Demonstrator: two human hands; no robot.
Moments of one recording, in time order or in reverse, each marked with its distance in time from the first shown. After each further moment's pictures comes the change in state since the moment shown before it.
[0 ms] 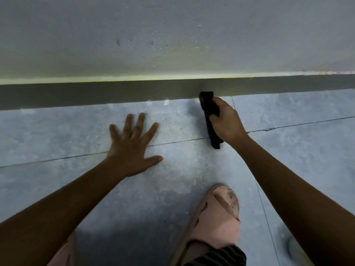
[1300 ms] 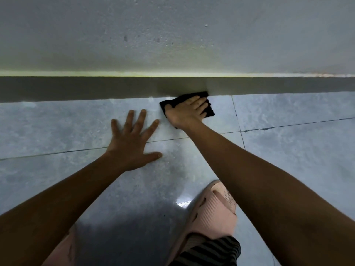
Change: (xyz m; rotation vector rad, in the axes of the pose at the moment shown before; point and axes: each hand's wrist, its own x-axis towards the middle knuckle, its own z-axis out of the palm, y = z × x) left_hand 0.001 -0.005 0.001 -0.008 0.031 0.037; right_hand 0.029 -0.068 0.081 -0.272 -0.208 0.477
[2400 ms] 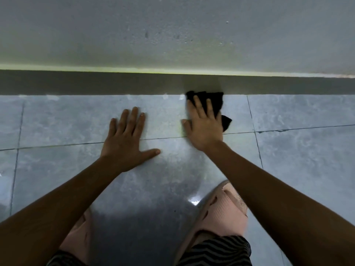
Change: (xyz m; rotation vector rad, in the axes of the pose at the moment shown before) left_hand -0.046 -0.052 0.033 -0.114 0.131 -0.130; right_hand -0.033 0.042 0.040 -0.393 0.243 -0.599
